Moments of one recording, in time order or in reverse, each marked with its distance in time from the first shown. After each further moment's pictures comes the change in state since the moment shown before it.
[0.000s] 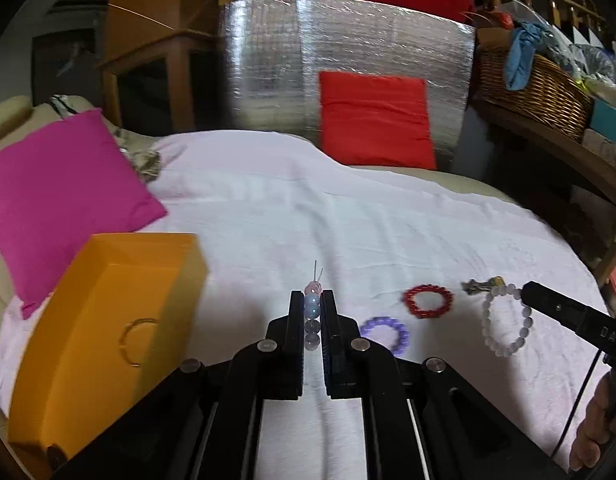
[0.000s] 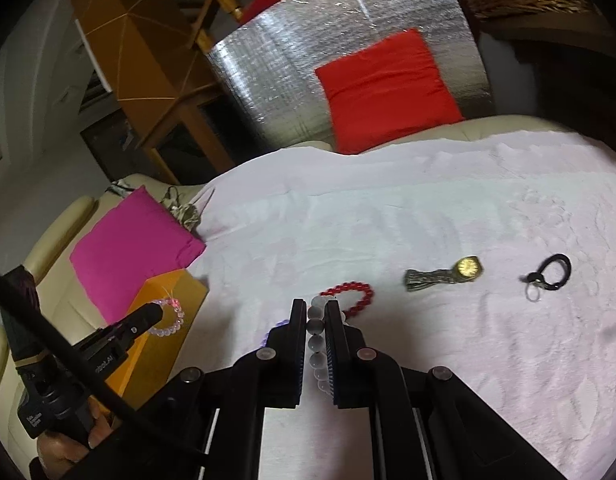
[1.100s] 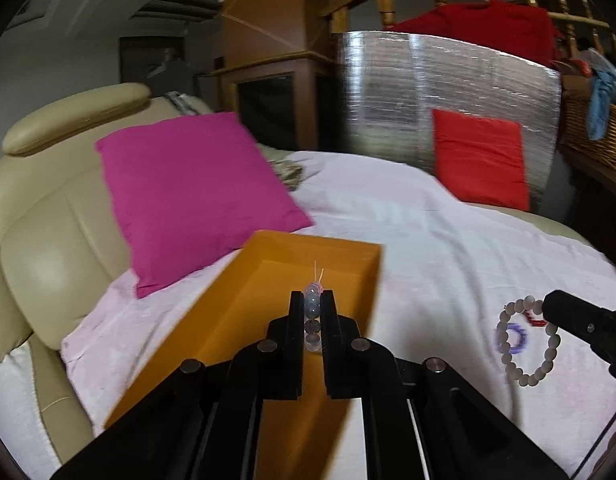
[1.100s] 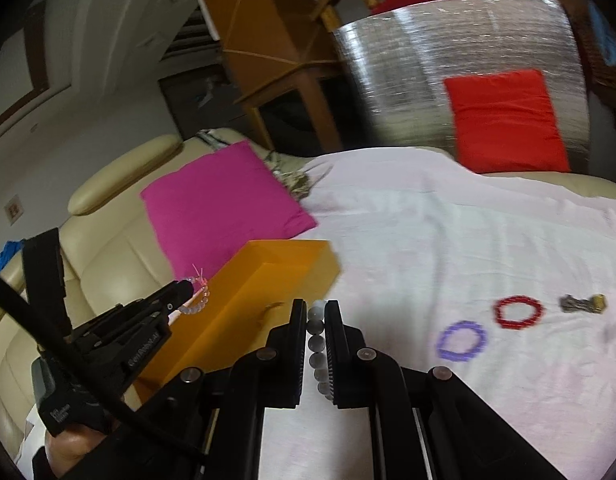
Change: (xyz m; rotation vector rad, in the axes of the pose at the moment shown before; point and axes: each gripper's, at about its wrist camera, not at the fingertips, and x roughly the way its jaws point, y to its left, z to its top) left arm -0.075 0.136 -0.030 -0.138 -0.091 0.304; right arm 0.020 0.186 -0.033 -0.230 0.035 0.212
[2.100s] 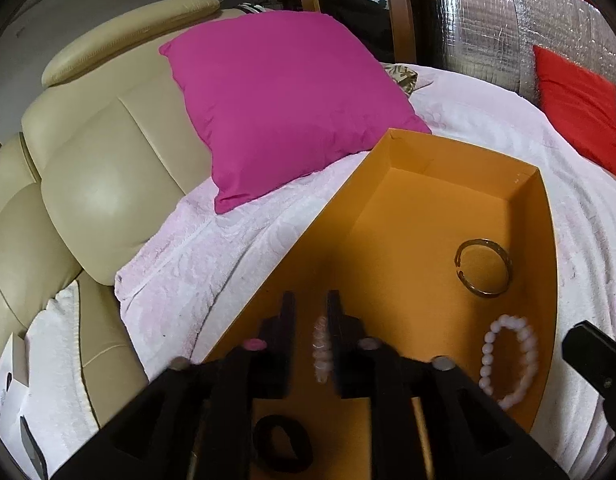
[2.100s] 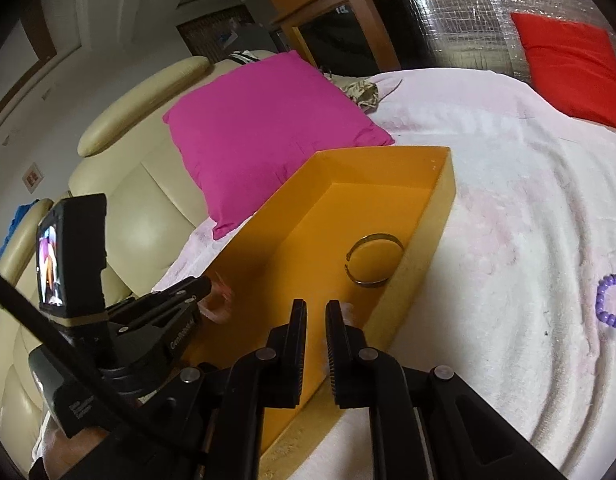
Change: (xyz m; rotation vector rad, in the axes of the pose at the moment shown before) left arm 0.074 0.080 -0.032 -0.058 0.287 0.274; right arm 0.114 0.068 -0.044 -0.010 0.237 0.095
